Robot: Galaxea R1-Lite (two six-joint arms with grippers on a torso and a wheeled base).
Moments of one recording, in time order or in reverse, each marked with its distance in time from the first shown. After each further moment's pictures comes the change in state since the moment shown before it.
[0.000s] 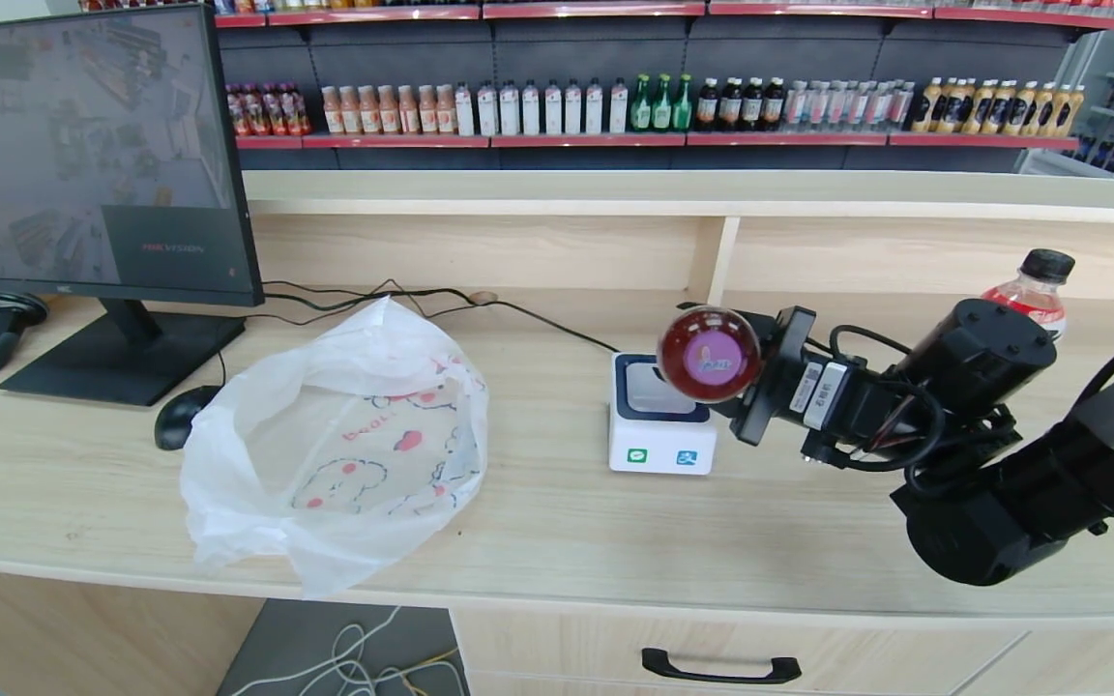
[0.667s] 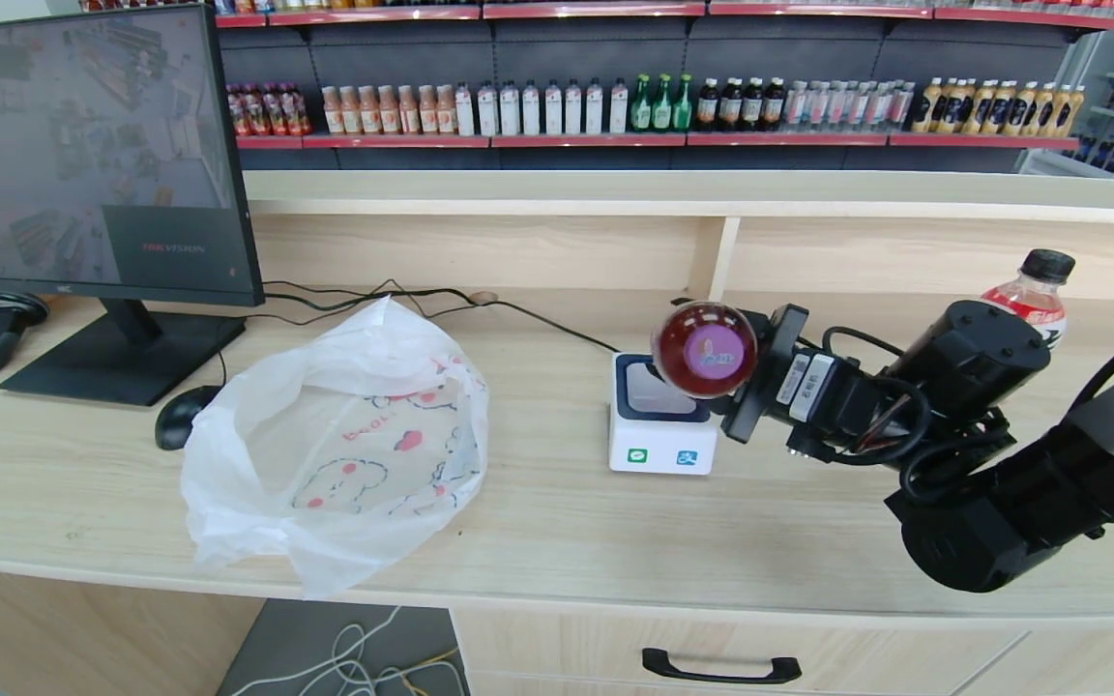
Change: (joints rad) left arm 0.000 0.000 0.000 0.002 0.000 0.002; right arm 0.032 -0.011 0.007 0.001 -0.080 0.033
